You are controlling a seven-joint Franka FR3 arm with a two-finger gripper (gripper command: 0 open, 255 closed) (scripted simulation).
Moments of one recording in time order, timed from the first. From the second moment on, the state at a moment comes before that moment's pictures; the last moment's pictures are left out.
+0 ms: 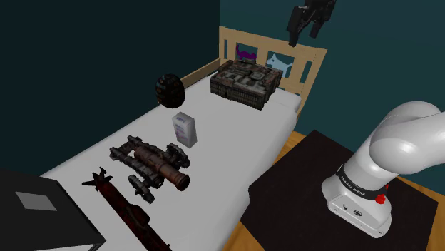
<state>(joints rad) 0.01 -0.74 0.05 -2.27 -0.09 1.63 0.16</state>
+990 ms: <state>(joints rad) 0.06 -0.42 0.19 -2.30 -0.02 1.93 0.32</state>
